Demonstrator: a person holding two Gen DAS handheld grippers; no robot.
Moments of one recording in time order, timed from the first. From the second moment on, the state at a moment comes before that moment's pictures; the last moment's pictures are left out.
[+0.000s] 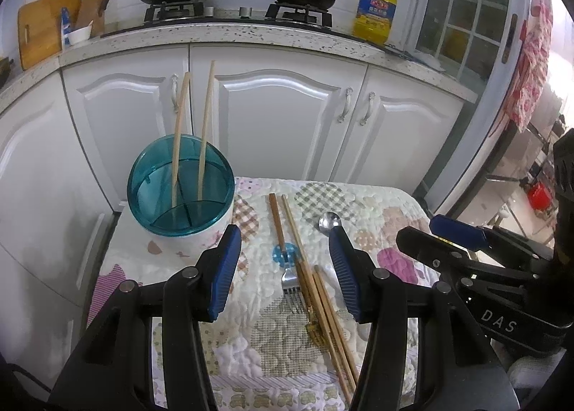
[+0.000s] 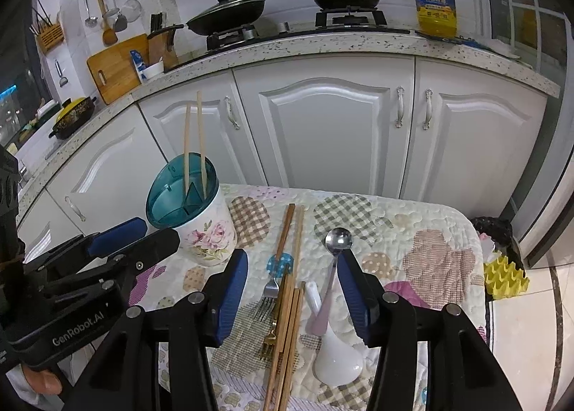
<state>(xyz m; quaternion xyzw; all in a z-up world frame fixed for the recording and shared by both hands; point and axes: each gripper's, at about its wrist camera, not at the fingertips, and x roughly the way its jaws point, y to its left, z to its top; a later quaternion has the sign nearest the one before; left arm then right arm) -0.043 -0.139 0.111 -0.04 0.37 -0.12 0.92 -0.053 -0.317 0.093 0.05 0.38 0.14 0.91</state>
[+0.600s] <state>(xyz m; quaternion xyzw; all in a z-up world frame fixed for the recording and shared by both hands) -0.036 -0.148 0.090 -0.04 0.40 -0.14 0.91 -0.049 -0.331 0.078 0.05 0.40 0.12 0.91</state>
